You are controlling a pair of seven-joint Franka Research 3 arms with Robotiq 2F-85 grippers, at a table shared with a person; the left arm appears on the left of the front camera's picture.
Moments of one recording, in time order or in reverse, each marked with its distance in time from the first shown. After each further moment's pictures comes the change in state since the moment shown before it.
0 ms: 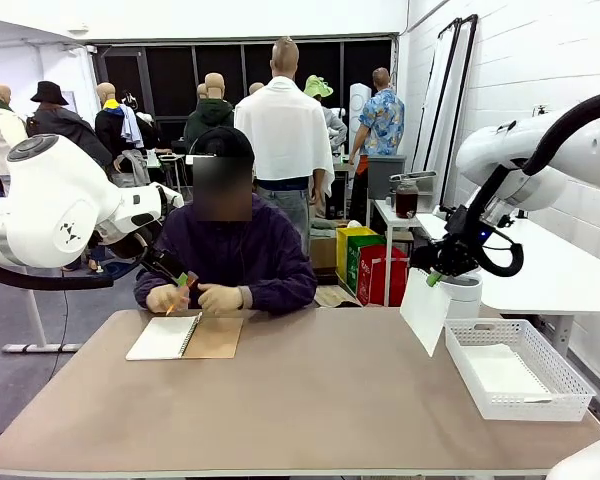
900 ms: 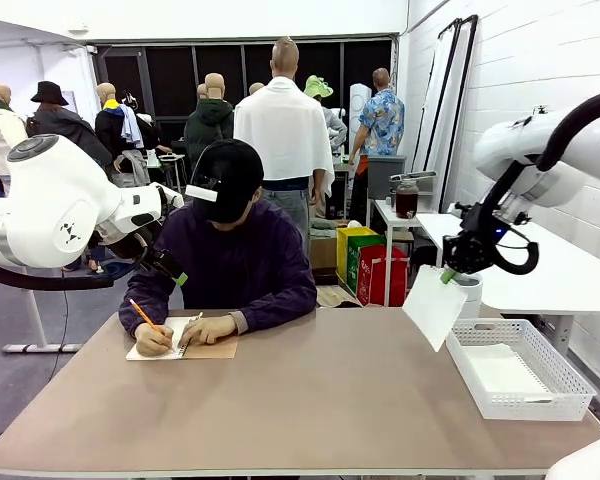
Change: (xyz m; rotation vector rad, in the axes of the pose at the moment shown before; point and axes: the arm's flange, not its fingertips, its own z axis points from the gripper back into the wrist) left arm 0.000 0.000 0.000 0.000 0.000 0.000; right arm -0.010 -0.030 0.024 0.008 -0.018 -0.053
